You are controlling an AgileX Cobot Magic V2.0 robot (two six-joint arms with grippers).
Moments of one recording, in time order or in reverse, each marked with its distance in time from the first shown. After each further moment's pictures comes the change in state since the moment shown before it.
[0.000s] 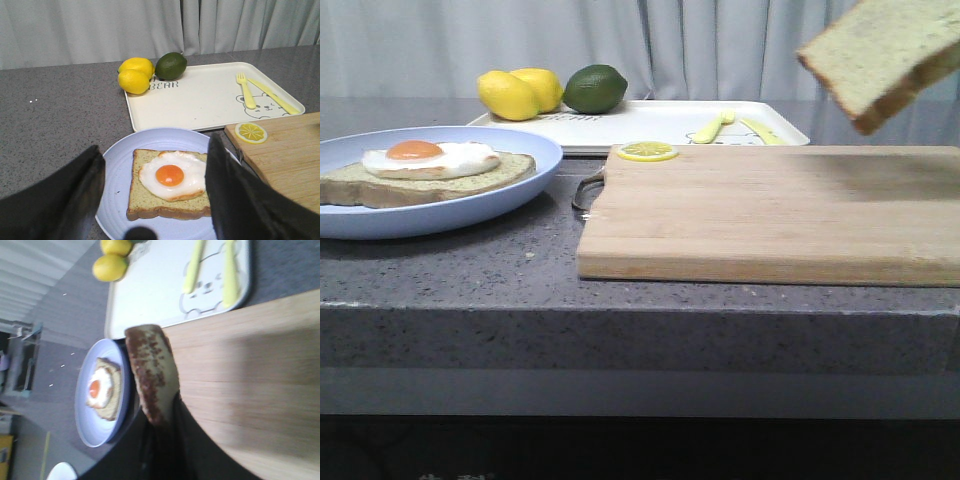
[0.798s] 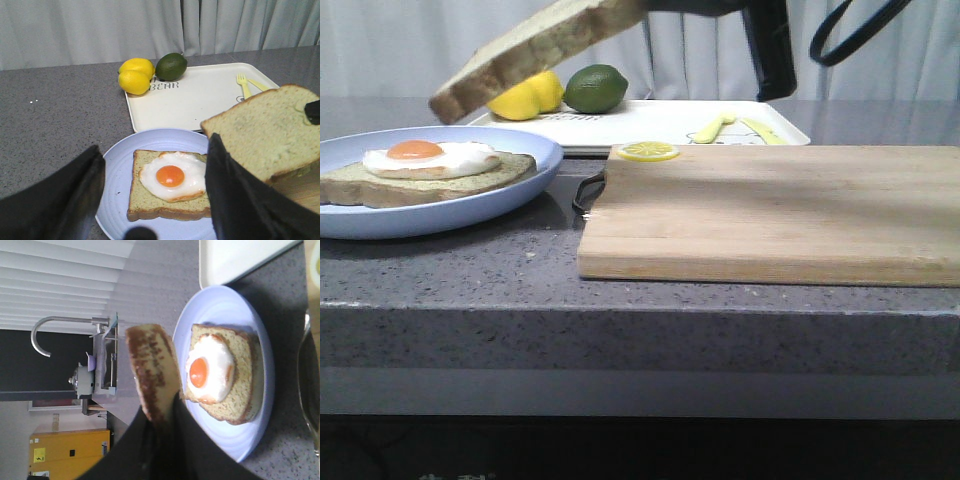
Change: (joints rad) left arm 0.000 0.000 0.000 0.000 -0.002 0.000; right arm 0.824 0.100 0.120 0.580 -0.671 -0.020
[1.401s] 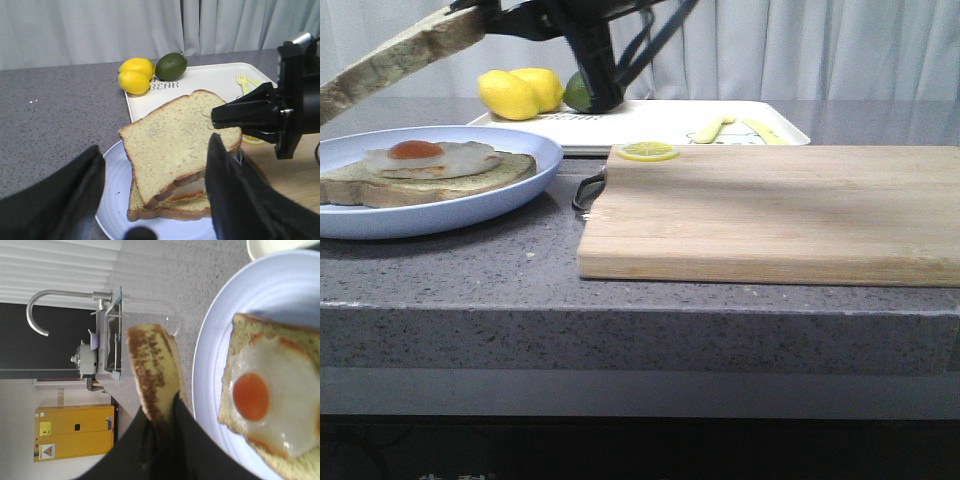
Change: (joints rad) left arm 0.000 0.000 0.000 0.000 0.000 0.000; right arm 0.182 0.327 -0.382 0.014 -0.089 0.047
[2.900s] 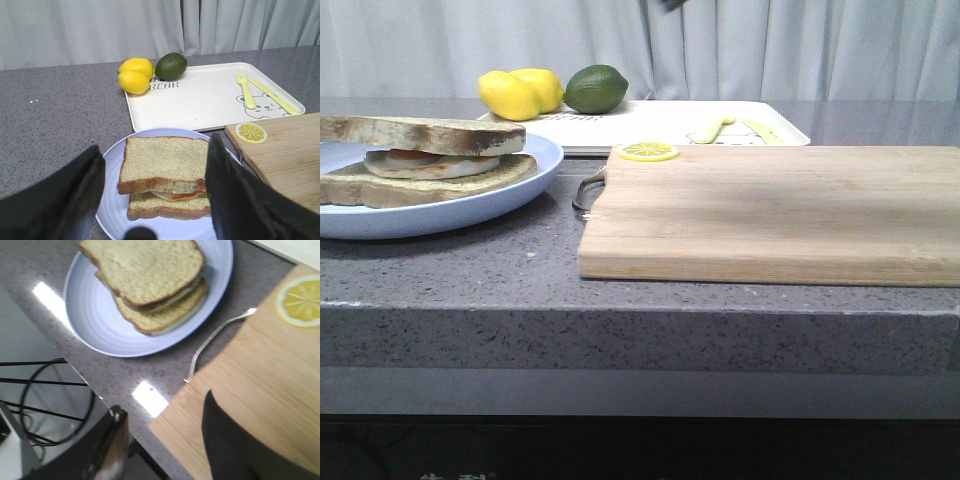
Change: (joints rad) left arm 0.000 0.000 0.000 0.000 0.000 0.000; right arm -0.086 -0.409 -0.029 -1.348 0.465 0.340
